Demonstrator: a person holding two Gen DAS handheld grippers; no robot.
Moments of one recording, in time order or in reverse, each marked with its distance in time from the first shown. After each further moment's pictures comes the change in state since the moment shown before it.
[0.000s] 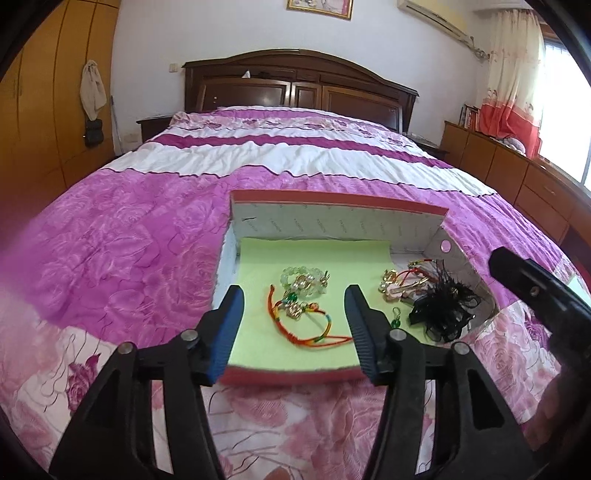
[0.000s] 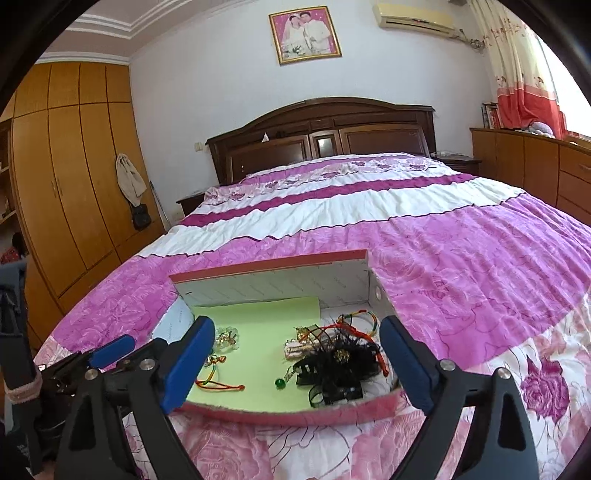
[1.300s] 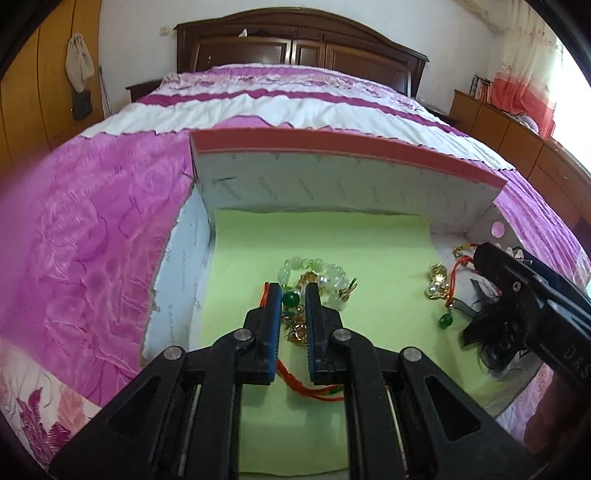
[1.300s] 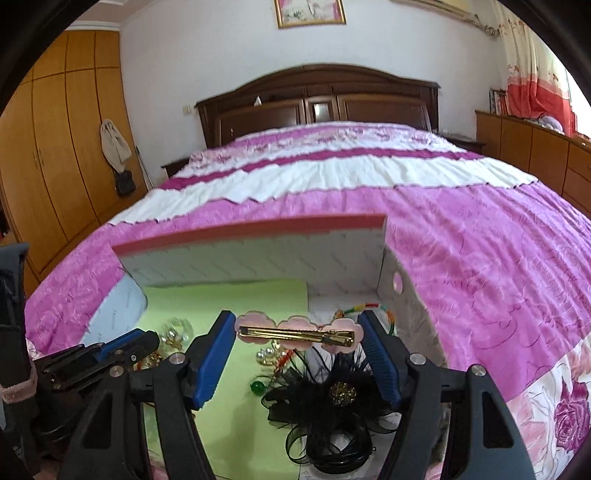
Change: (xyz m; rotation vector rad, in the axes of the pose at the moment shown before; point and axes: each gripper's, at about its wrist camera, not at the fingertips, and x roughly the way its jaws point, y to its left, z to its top) left arm 0.090 -0.003 0.005 -0.004 0.168 -0.006; right arm 0.102 -0.012 -0.004 -0.041 0.153 -0.050
